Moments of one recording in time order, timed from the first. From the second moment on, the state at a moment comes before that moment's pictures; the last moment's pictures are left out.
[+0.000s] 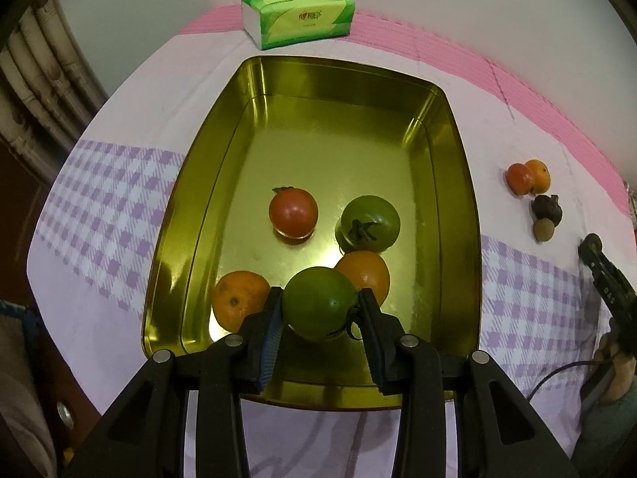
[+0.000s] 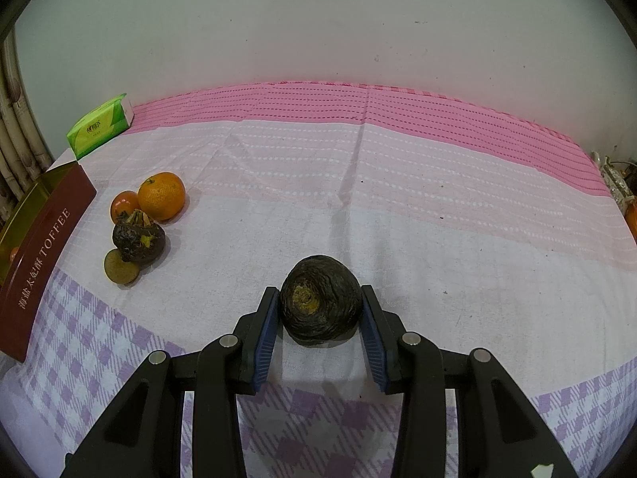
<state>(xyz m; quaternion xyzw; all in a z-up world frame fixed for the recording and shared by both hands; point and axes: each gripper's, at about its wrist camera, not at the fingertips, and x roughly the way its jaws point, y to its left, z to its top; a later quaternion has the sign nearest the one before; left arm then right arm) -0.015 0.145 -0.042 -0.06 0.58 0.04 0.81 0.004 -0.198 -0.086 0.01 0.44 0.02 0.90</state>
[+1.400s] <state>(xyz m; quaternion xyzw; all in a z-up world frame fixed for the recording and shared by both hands) -0.041 0.178 0.019 -0.02 0.49 0.07 0.87 -0.005 -0.155 -0.025 0.01 0.42 0.09 0.90</state>
